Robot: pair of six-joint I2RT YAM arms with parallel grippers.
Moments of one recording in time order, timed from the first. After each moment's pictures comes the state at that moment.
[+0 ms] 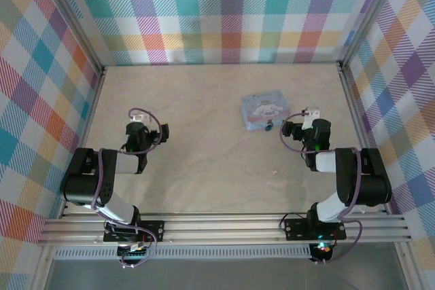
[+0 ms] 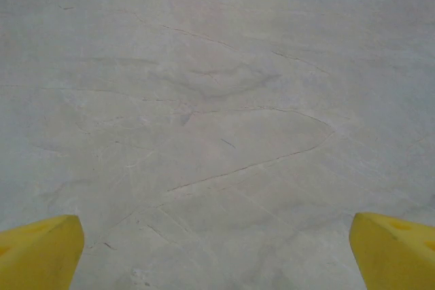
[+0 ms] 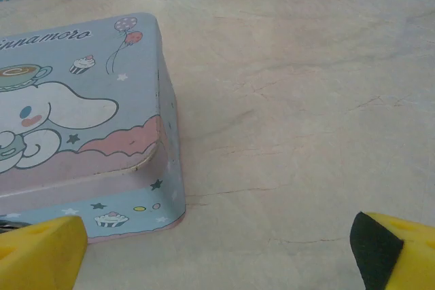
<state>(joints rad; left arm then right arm) -0.06 1.57 0.41 0.70 -0.06 -0.09 -0.01 1.54 0.40 0.73 -0.11 0.04</state>
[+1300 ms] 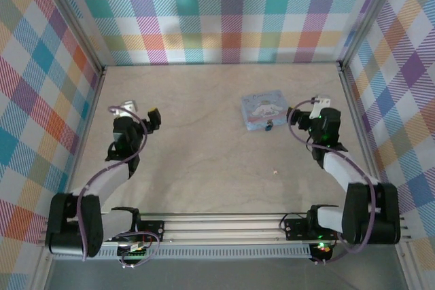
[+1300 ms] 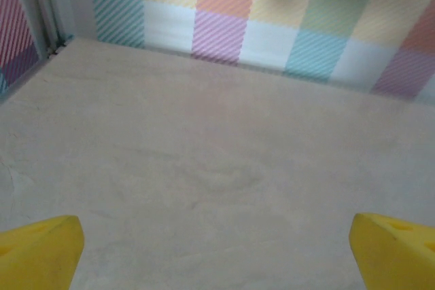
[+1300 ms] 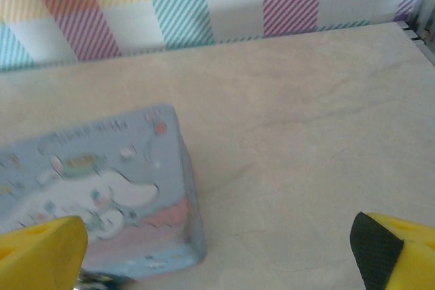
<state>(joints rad) -0.07 1.14 0.50 0.37 -0.14 -0.27 -0.01 1.20 0.57 0.27 -0.09 0.15</state>
